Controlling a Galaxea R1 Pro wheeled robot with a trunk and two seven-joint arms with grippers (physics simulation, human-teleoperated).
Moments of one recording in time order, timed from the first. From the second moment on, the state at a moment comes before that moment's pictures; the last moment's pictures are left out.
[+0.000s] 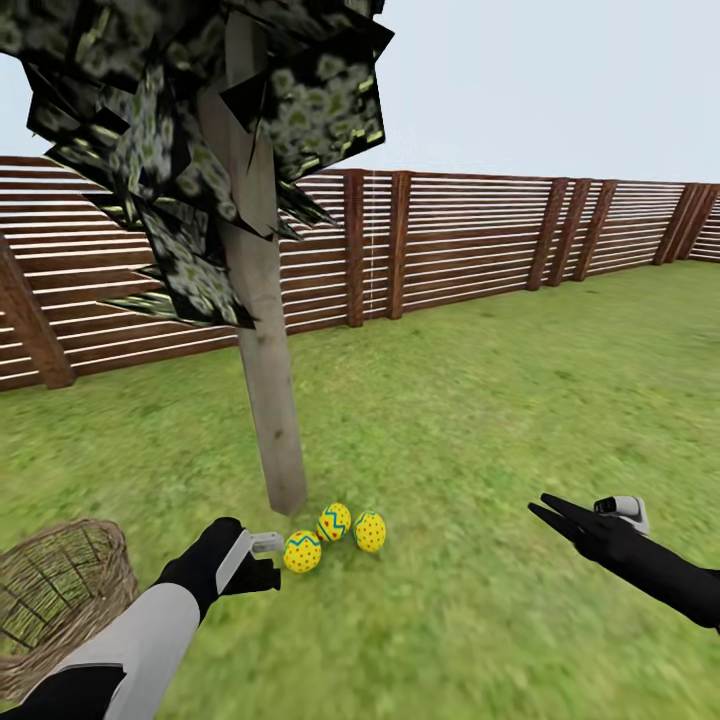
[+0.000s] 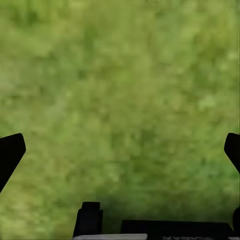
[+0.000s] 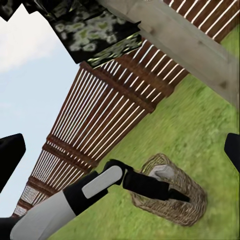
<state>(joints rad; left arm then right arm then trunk) -0.78 -0.03 0.04 -0.44 0.10 0.90 0.10 -0.21 -0.27 -0.44 -1.54 -0.73 1.04 1.07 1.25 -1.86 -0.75</state>
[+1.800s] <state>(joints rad) -0.77 -0.03 0.04 -0.44 0.10 0.89 0.10 -0.21 -0.28 -0.44 -1.56 -0.74 1.04 0.15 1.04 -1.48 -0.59</state>
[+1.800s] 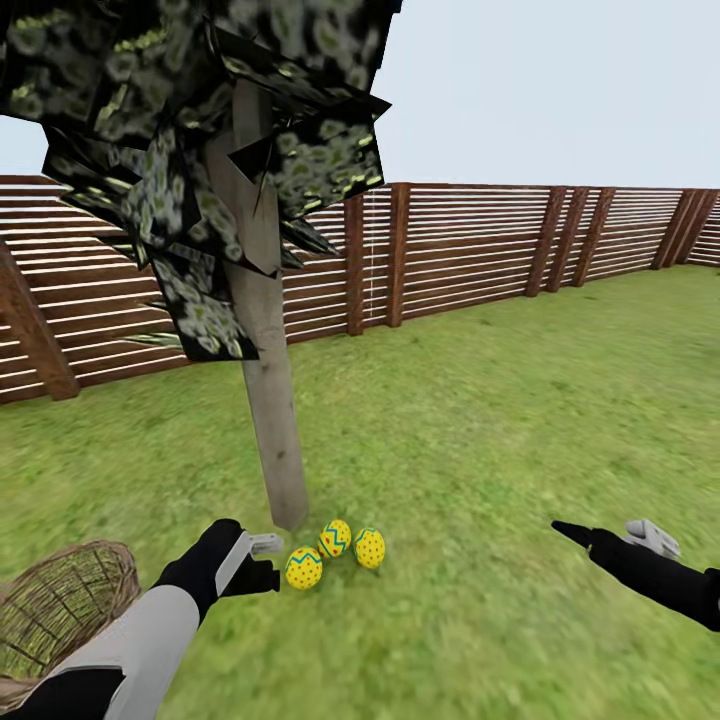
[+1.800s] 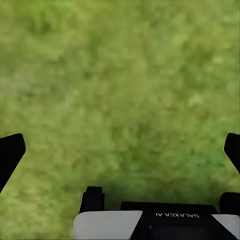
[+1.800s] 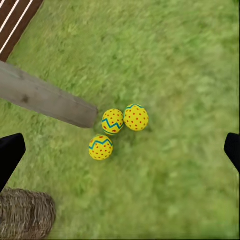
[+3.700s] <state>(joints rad) -0.57 0.02 0.04 -0.29 0.10 0.41 0.11 -0.20 -0.25 -0.33 -1.55 -0.55 1.04 0.10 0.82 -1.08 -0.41</state>
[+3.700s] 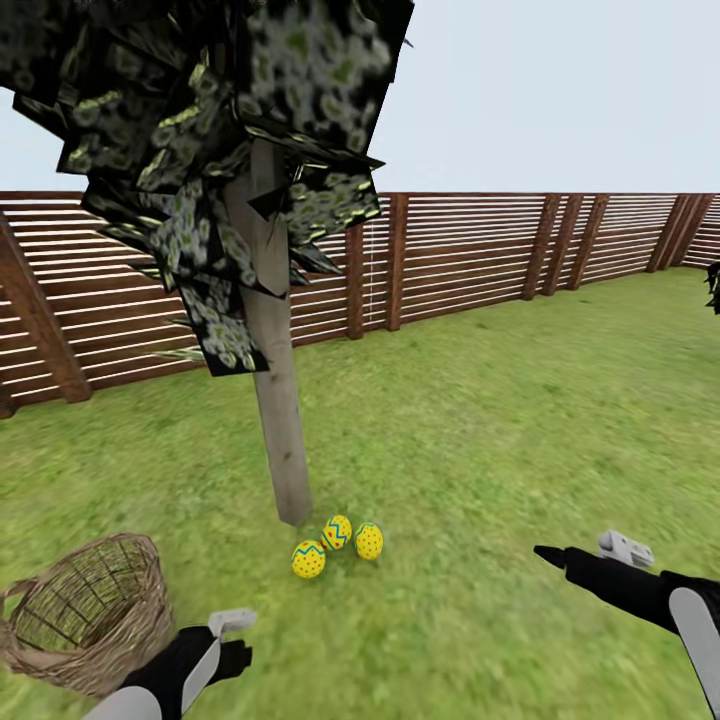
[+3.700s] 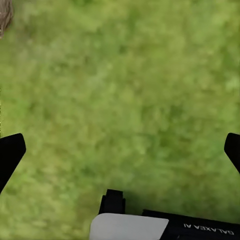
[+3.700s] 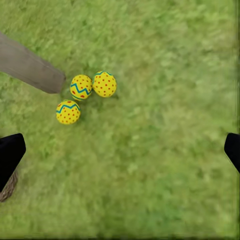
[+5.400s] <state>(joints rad) -0.31 0.12 0.03 -0.14 0.09 -0.16 0.10 -0.07 -0.18 -0.29 -0.99 -0.35 0.37 0.11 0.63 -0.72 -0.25</state>
